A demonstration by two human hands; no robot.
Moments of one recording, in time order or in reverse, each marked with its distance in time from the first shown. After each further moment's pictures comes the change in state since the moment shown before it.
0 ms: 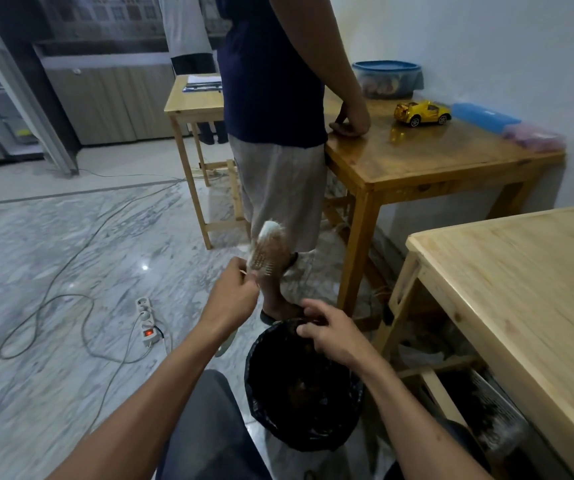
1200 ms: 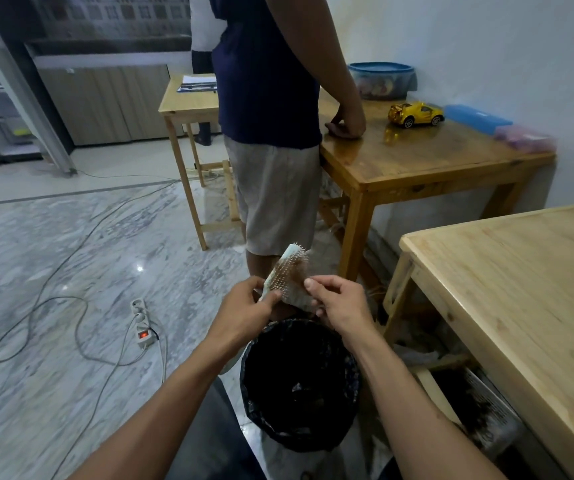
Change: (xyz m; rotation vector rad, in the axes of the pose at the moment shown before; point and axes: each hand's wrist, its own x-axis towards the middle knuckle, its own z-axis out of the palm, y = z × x) left_hand -0.024 0.007 0.019 -0.038 -0.094 0.005; right_hand 0.017 -0.026 -0.010 0.490 0.348 -0.032
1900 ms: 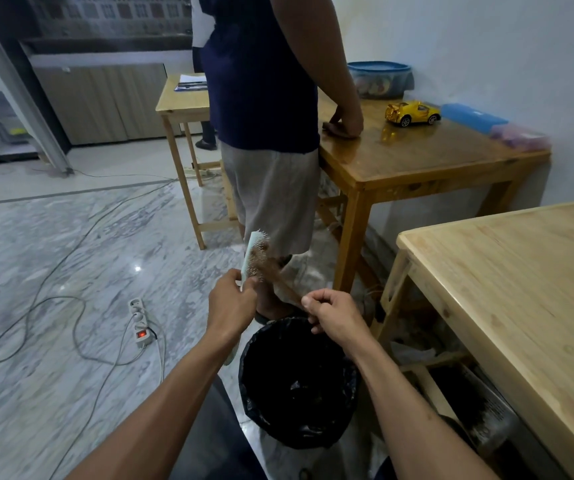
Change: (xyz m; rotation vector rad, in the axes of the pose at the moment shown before) left_hand 0.012 -0.008 0.000 0.020 0.270 -0.061; right_hand -0.009 0.008 -0.005 -0.266 -0.123 0.088
